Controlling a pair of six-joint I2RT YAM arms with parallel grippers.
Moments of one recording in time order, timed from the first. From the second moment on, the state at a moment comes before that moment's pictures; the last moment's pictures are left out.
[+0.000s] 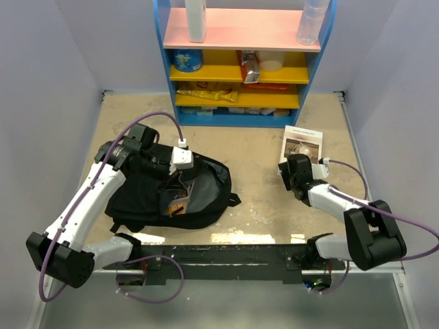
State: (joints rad) left arm -0.37 1.17 1.20 -1.15 0.85 0.84; right arm 0.30 1.29 0.48 0.03 0.39 1.42
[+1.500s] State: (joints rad) left arm -0.37 1.15 1.18 -1.14 0.84 0.85; right arm 0.41 1.38 0.47 0.21 0.06 1.21
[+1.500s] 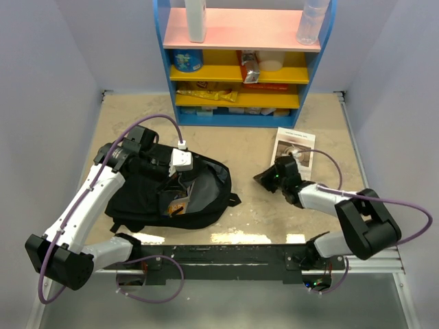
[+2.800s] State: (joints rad) left arm -0.37 1.15 1.18 -1.14 0.84 0.84; right arm 0.02 1.62 1.06 -0.48 0.55 0.95
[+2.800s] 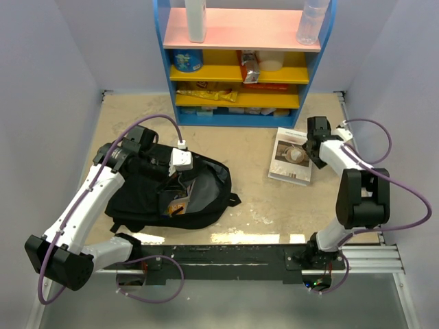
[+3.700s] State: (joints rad) left arm -0.37 1.12 1.20 -1.14 0.83 0.84; right arm 0.41 1.28 0.61 -0.23 0.21 1.27
